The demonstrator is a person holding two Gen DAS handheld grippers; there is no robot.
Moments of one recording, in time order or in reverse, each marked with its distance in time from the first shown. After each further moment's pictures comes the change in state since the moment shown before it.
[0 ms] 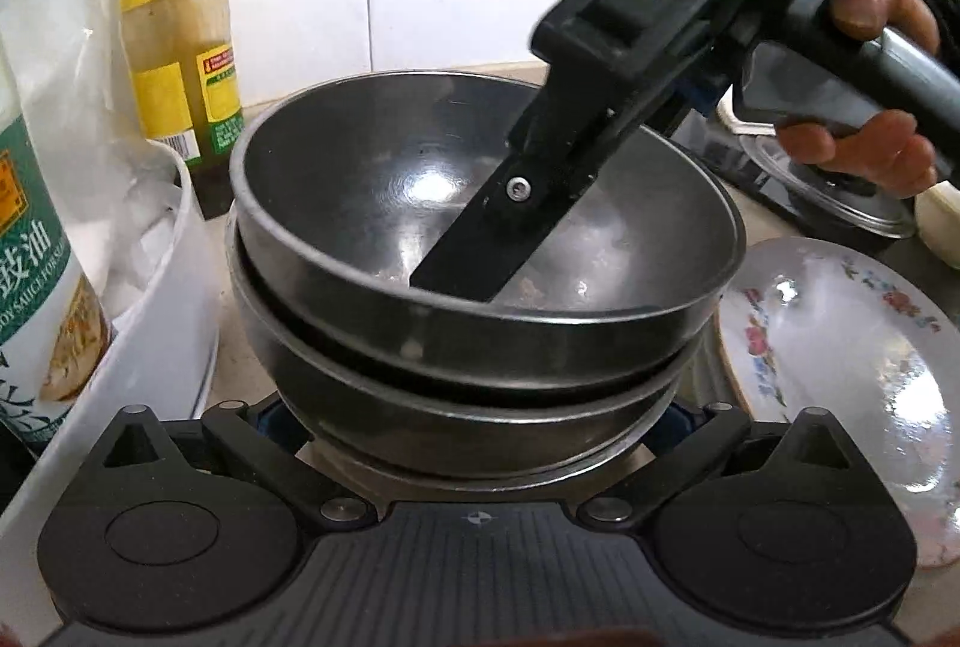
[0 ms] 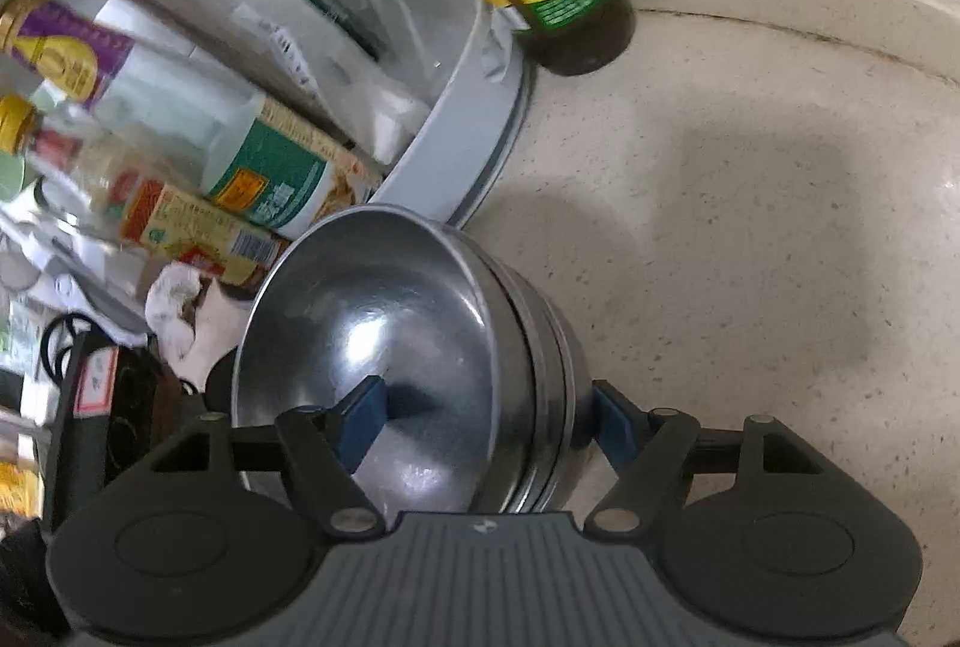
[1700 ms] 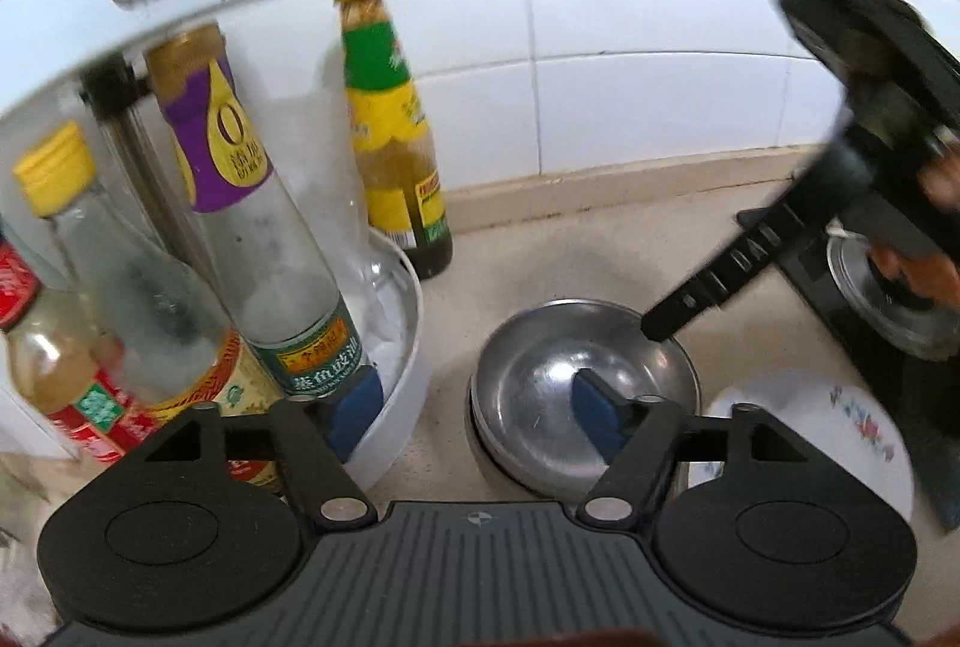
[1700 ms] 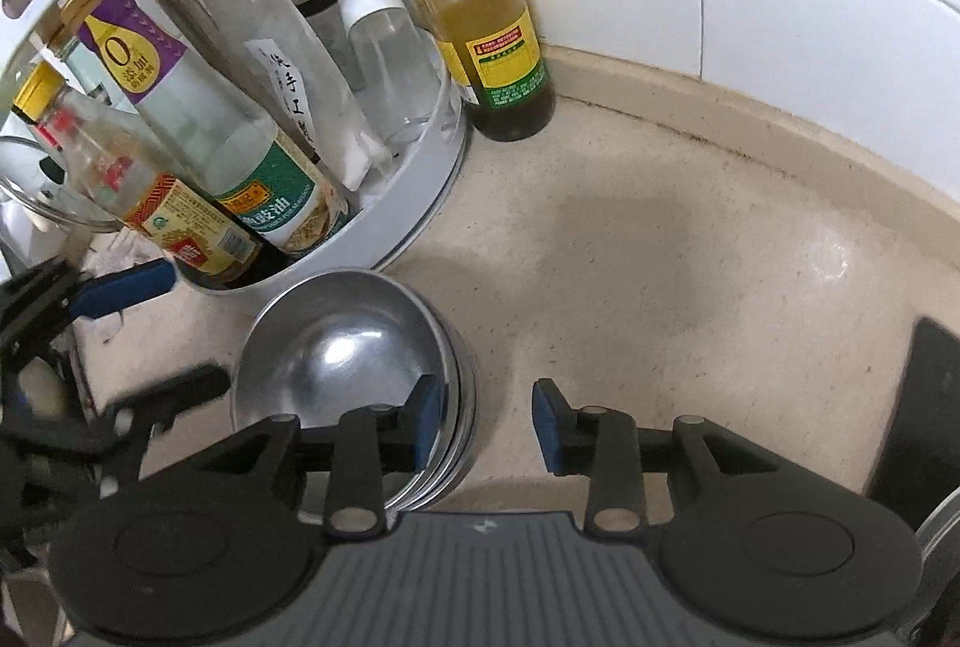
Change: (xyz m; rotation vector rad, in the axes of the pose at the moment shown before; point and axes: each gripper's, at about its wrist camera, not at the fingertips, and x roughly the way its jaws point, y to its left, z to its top) left arm -0.131 -0.027 0.072 -0.106 0.030 0.355; right arm -0.070 0.057 -0.020 -0.090 -0.060 -0.301
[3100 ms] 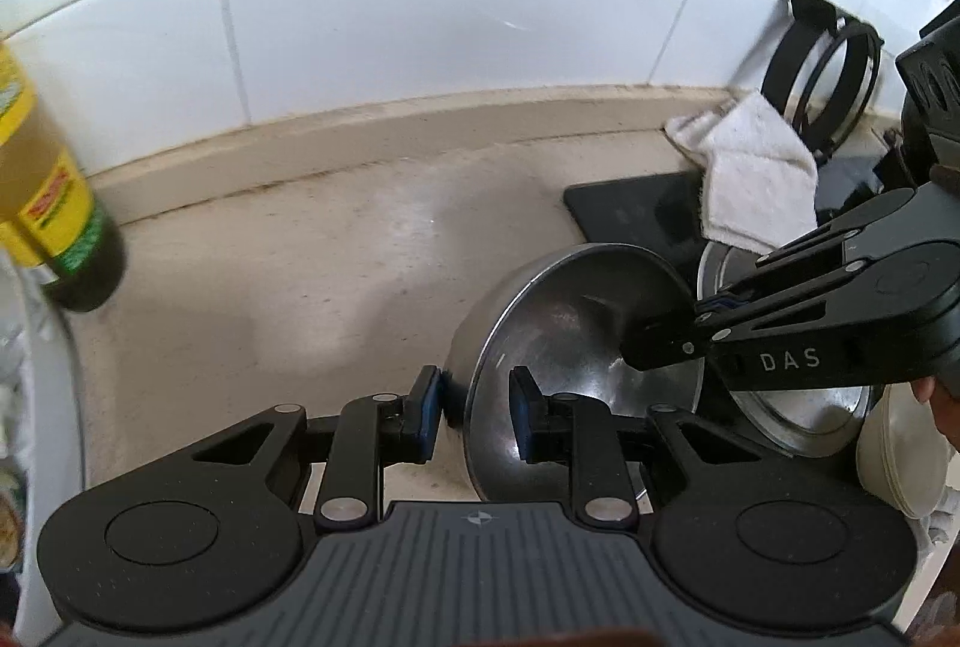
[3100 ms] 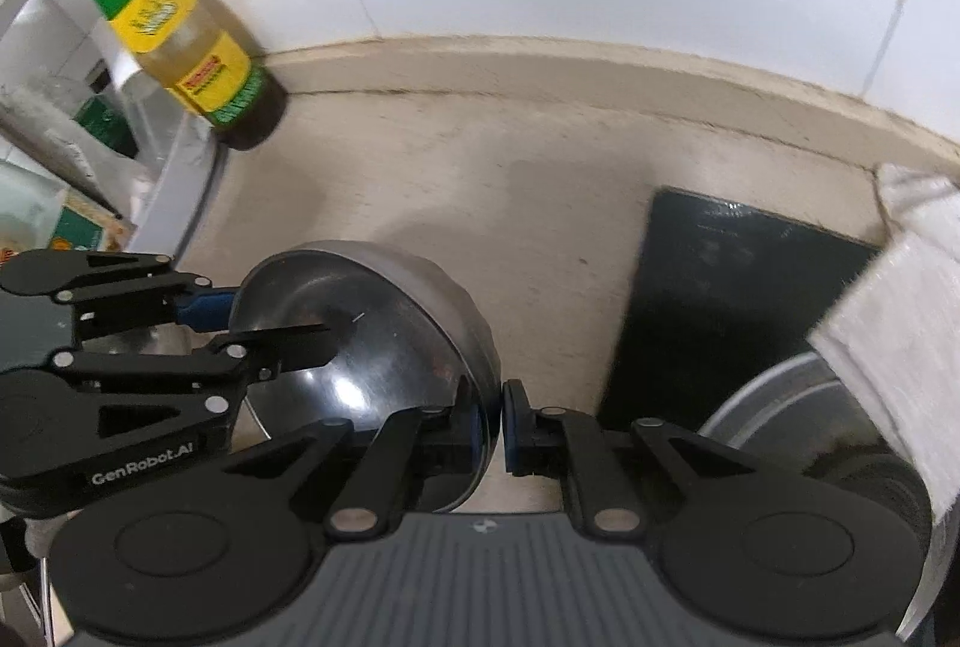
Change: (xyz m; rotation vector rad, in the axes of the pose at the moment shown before) left arm 0.152 -0.105 0.096 -0.042 0.308 -0.353; right arm -0.039 -0.134 -0.039 0.225 0.016 -0.145
